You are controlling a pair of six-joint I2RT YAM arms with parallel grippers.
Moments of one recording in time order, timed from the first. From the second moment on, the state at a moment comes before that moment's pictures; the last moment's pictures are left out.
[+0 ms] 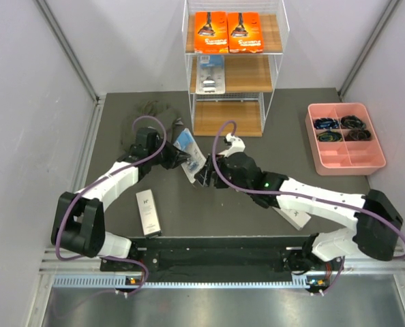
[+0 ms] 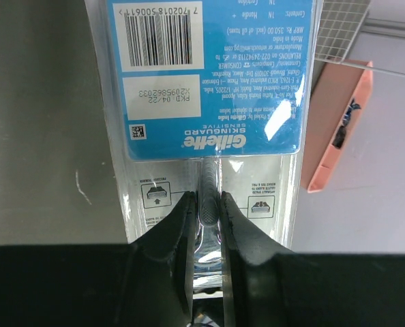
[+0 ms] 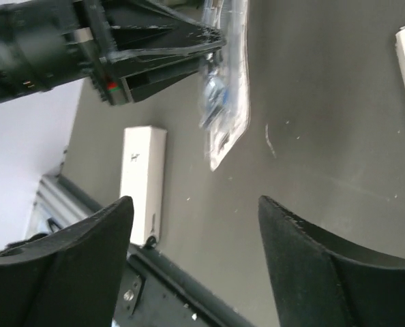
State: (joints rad) left arm -0.29 1.40 0.86 -0.13 0.31 -1.15; right arm 1.00 1.32 0.90 -0.03 0.18 0.81
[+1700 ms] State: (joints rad) left arm -0.22 1.20 0.86 -0.19 0.33 -1.04; right arm 1.00 1.43 0.97 0.00 0.29 0.80
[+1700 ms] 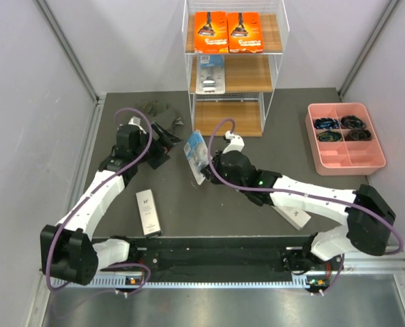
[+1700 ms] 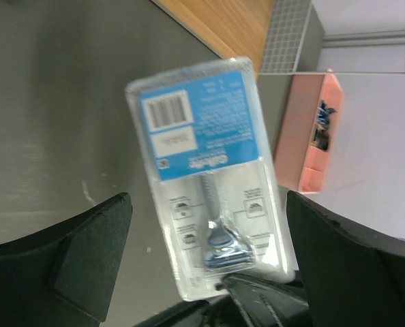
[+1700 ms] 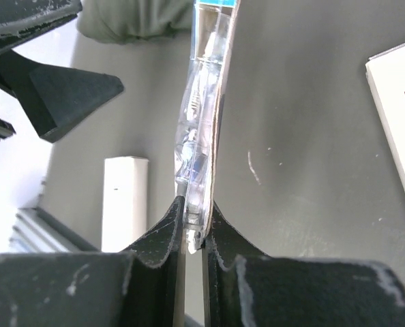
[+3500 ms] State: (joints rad) left arm -0.22 1.09 0.82 -0.45 0.09 -0.76; right arm 0.57 1.17 0.74 0.51 0.25 1.25
